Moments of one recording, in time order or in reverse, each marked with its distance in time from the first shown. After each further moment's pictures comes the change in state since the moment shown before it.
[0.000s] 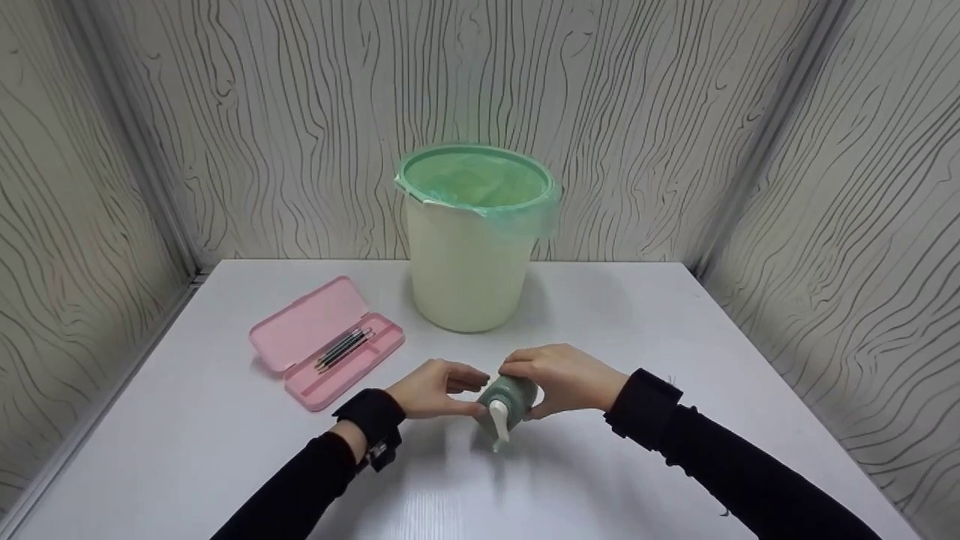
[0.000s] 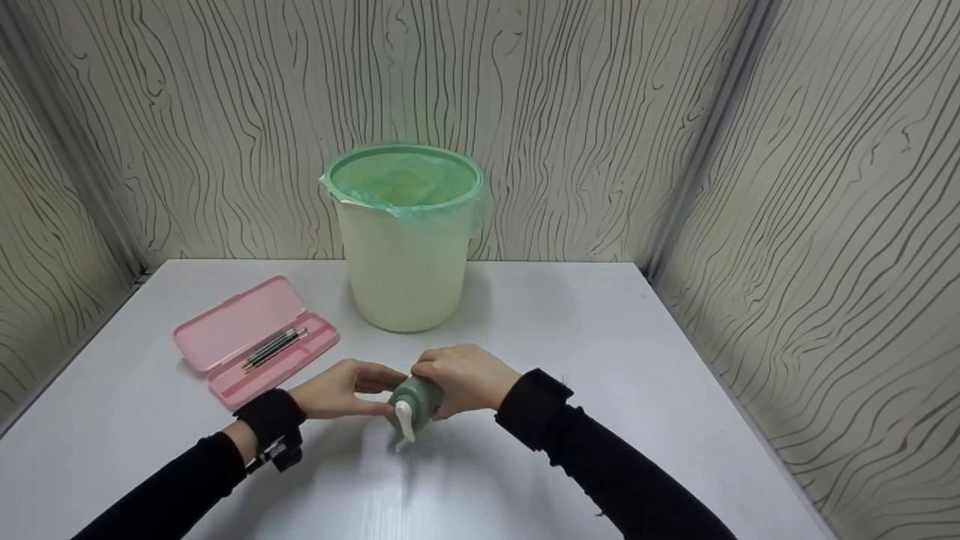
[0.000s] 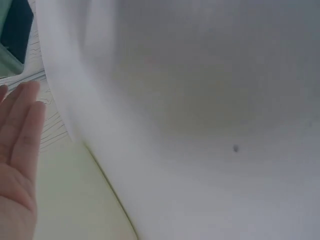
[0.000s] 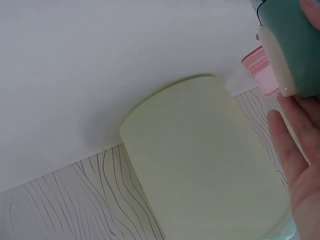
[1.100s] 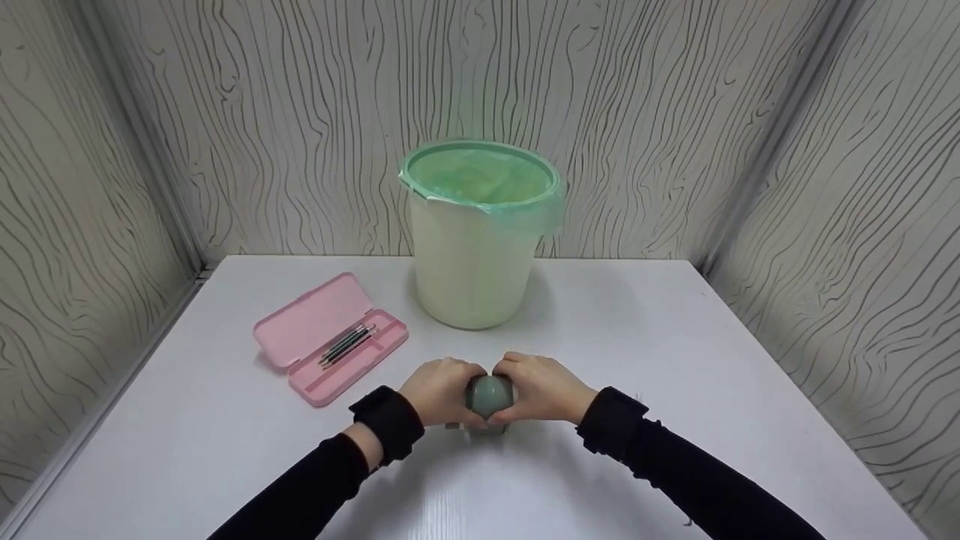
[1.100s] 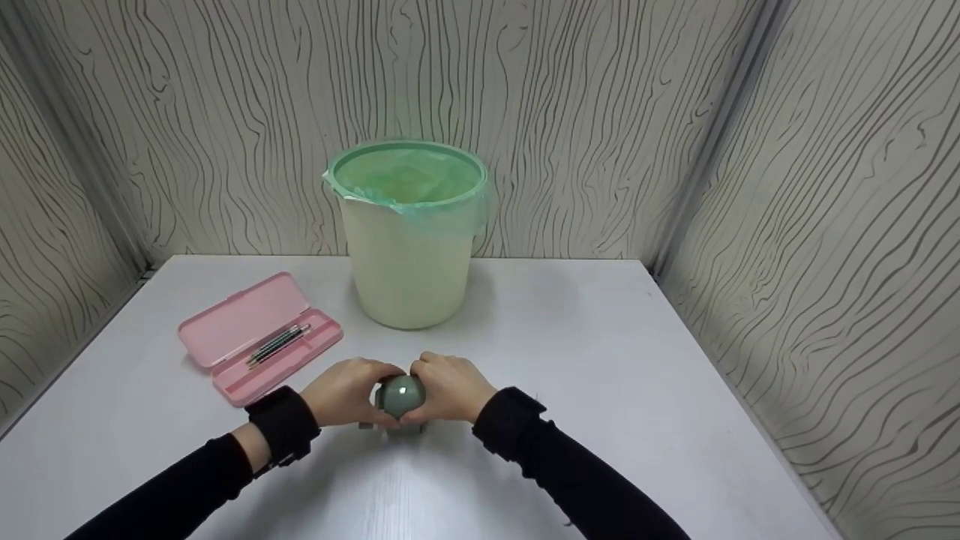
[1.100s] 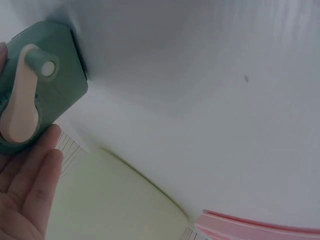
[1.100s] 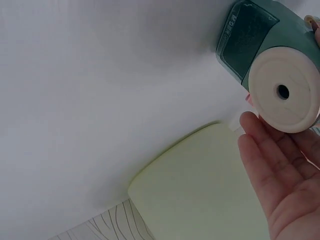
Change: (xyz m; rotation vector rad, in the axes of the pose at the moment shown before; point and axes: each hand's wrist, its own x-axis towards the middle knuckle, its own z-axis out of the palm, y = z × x) left_hand -0.002 0.018 0.014 0.706 0.187 0.047; right_hand 0.018 -0.015 0.045 0.247 0.025 0.313
